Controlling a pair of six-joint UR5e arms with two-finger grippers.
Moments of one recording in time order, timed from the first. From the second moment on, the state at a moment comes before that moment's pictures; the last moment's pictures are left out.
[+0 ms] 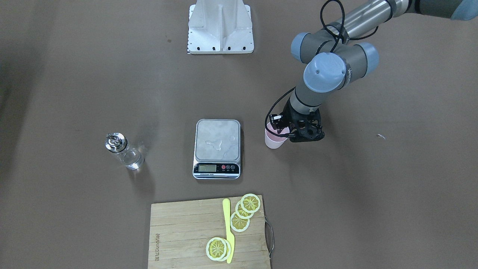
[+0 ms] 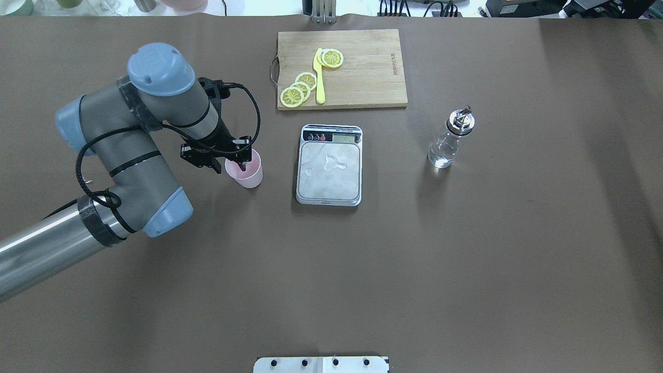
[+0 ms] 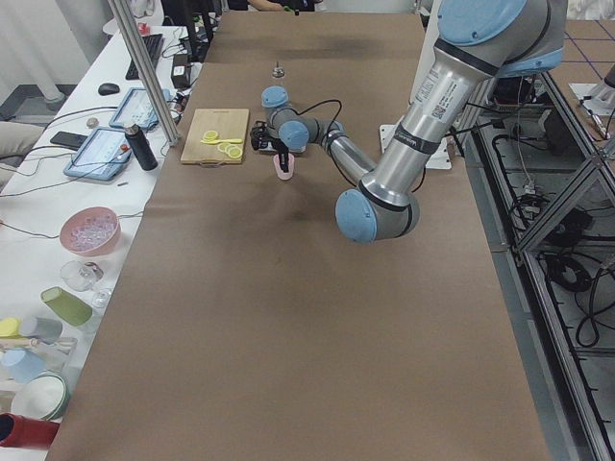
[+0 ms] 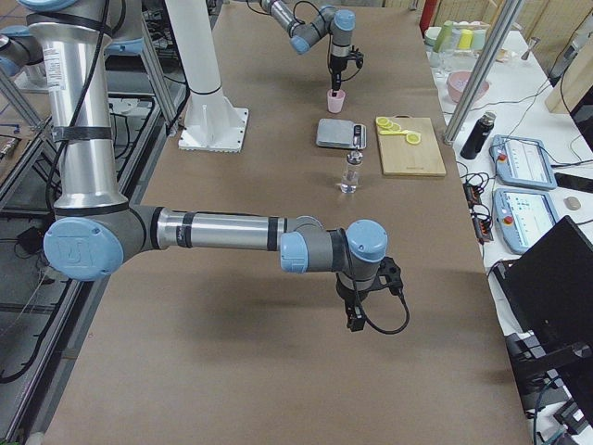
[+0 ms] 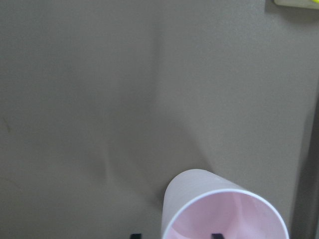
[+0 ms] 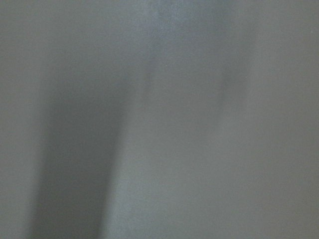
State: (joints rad) left arm -0.72 -2.17 -1.57 -1.71 -2.13 -1.14; right arm 1.51 -1.52 1.50 -1.50 2.28 -0.14
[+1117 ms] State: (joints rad) left arm -0.75 -2.36 -1.58 -1.48 -2.13 -1.23; right arm 1.51 -1.52 1.50 -1.50 2.28 -0.15
